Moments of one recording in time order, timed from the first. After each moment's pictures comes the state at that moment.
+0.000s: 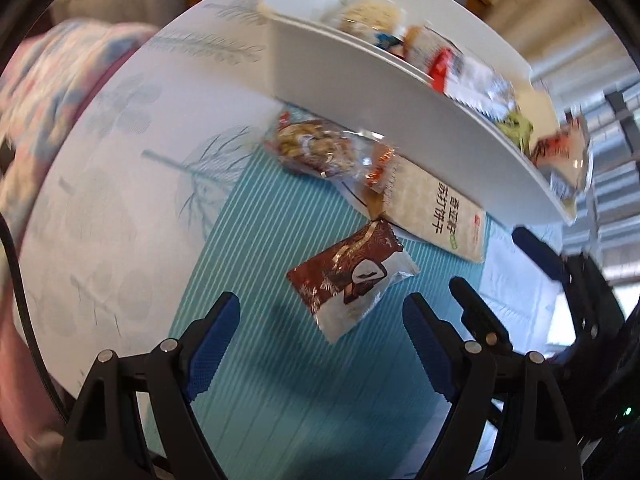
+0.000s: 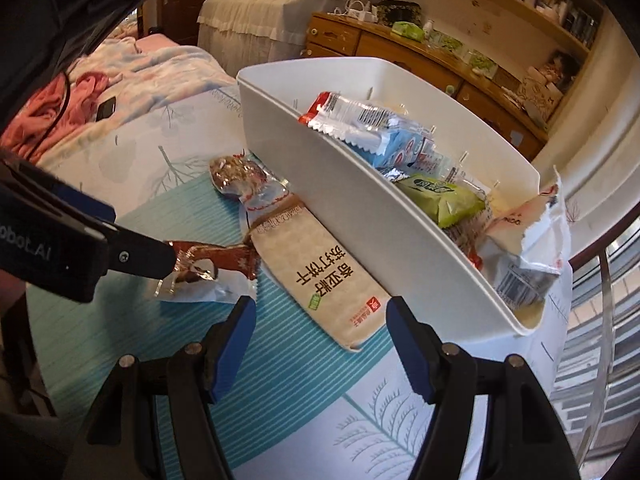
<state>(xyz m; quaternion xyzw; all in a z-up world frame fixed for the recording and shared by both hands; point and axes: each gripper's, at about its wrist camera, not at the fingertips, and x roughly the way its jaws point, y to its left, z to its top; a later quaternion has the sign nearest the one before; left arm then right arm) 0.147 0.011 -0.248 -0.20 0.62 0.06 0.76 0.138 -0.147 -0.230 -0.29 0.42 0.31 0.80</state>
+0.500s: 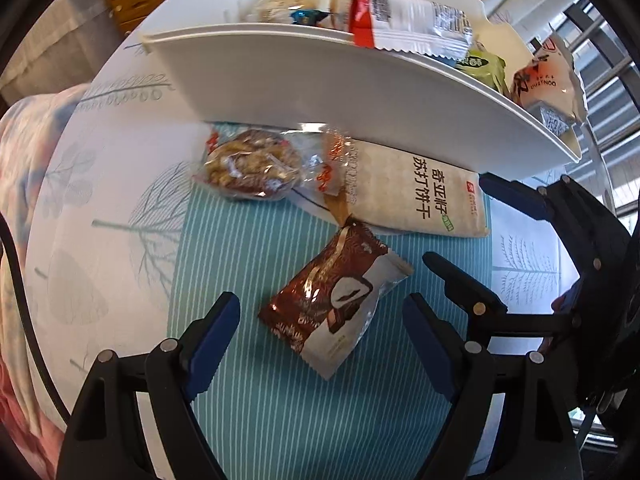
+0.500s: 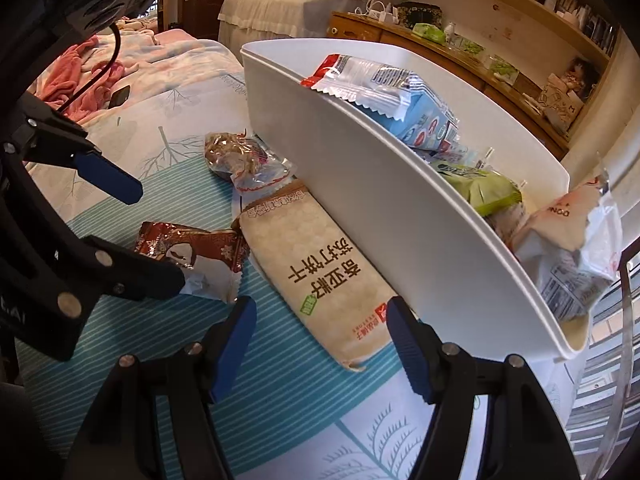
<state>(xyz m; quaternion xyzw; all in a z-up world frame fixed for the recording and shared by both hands) 0.184 -0.019 -0.267 -0.10 0.63 -0.01 0.77 0.154 -0.152 -0.256 -0.29 0.40 0.35 0.80</state>
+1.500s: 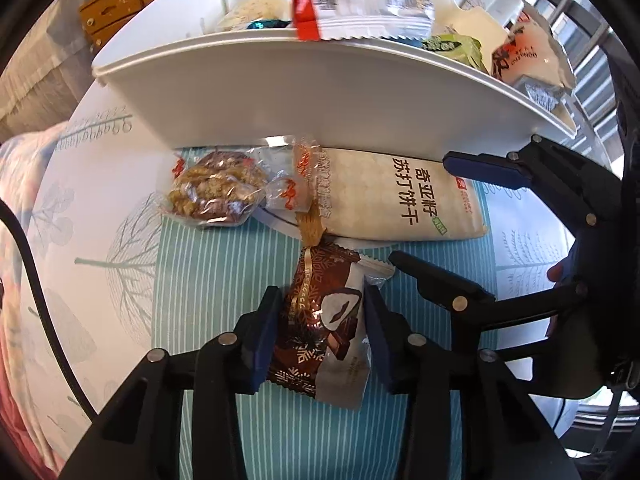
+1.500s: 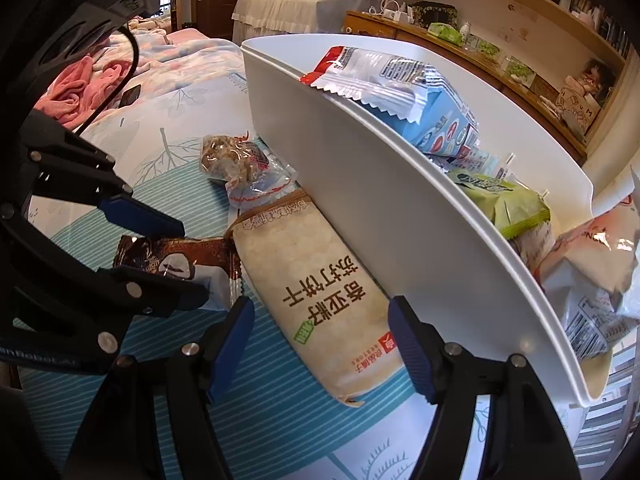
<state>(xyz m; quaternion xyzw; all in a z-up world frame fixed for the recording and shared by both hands) 0.187 -0.054 -0.284 -0.06 0.60 -0.03 0.79 0.168 -0.136 -0.265 -0.29 0.41 0.38 0.78</state>
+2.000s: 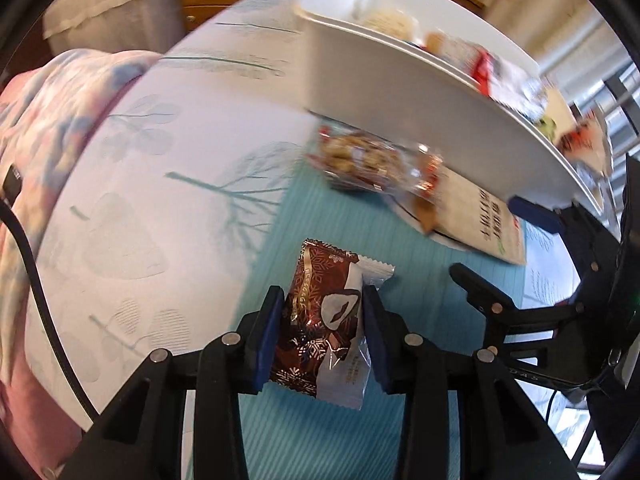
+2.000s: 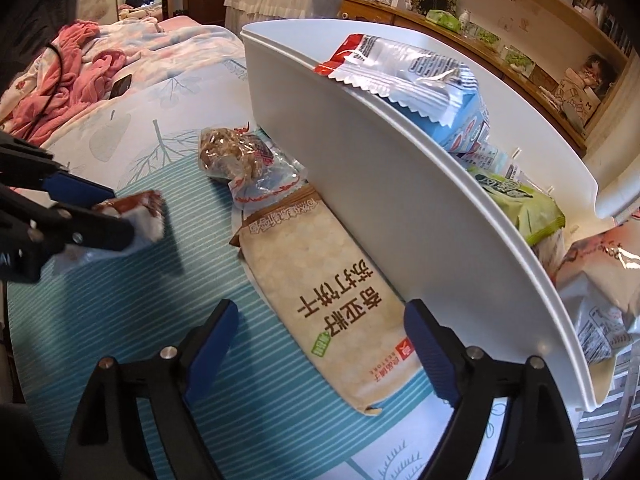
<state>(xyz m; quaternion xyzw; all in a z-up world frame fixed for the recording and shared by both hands) 0.133 0.021 -0.280 -0.17 0.58 0.08 0.79 0.170 -0.116 -0.271 -0.30 0.44 0.35 0.77</state>
